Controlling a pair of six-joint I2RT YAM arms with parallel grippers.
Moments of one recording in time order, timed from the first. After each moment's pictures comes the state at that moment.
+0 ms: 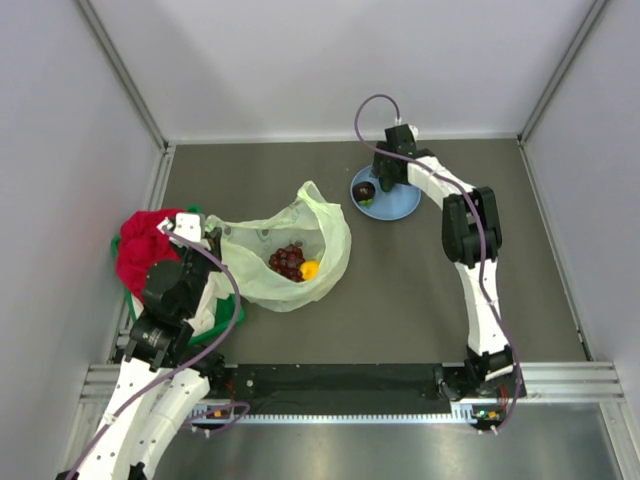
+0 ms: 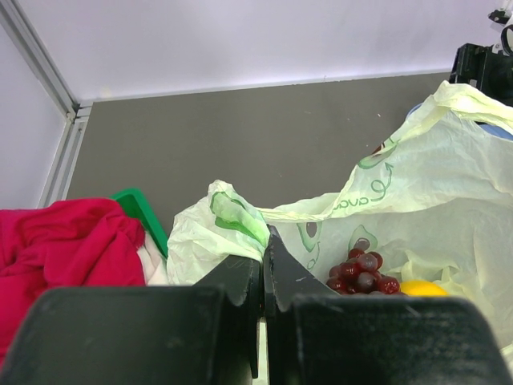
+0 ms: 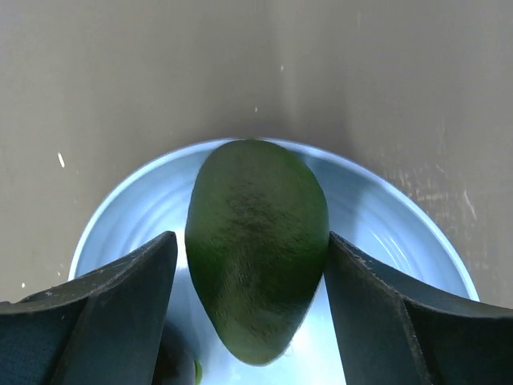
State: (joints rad) left arm -0.33 0.44 0.64 -0.24 -0.19 -0.02; right arm 0.32 2.37 1.97 -0.41 0.16 0.45
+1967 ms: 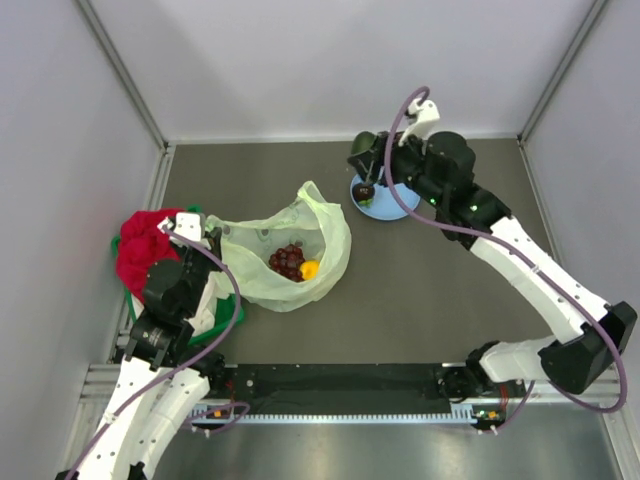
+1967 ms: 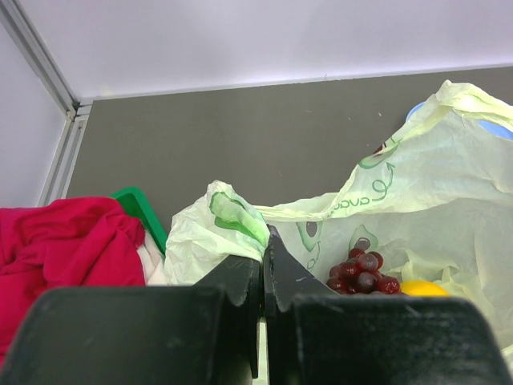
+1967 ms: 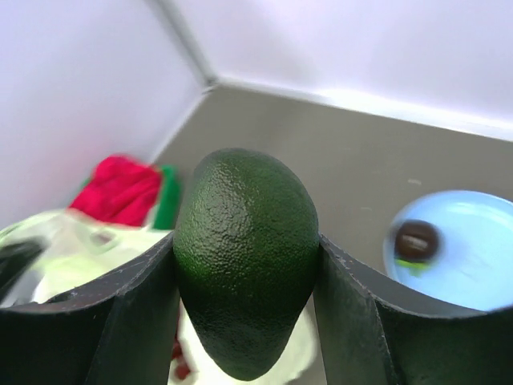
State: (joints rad) left arm -0.33 0.44 0.64 -0.24 -0.19 -0.03; right arm 0.59 1.30 1.36 -0.16 -0.01 0.35
